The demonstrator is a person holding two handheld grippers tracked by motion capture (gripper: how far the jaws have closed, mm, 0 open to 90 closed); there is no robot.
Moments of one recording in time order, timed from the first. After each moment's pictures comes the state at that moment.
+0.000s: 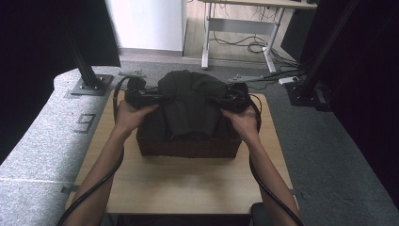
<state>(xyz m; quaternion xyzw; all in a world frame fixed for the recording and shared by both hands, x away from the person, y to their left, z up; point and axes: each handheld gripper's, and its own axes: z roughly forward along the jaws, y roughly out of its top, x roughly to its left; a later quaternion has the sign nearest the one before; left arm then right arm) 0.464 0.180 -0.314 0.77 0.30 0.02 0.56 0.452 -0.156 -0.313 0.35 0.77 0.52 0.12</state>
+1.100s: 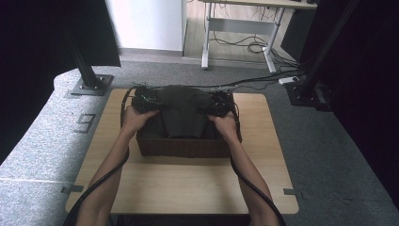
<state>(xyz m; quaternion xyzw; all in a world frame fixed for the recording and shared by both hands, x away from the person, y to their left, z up) 0.531 0.194 -0.409 0.79 0.37 0.01 0.48 0.525 -0.121 -0.417 0.42 0.78 0.46 0.07</state>
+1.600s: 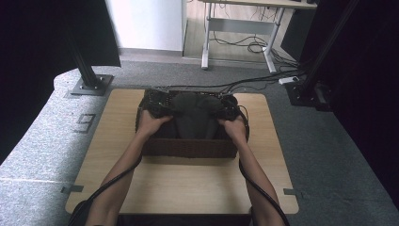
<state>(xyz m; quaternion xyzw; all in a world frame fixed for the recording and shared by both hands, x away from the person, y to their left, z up) 0.537 0.139 -0.436 0.81 0.39 -0.02 0.45 0.525 -0.158 -0.433 0.47 0.78 0.40 0.08</state>
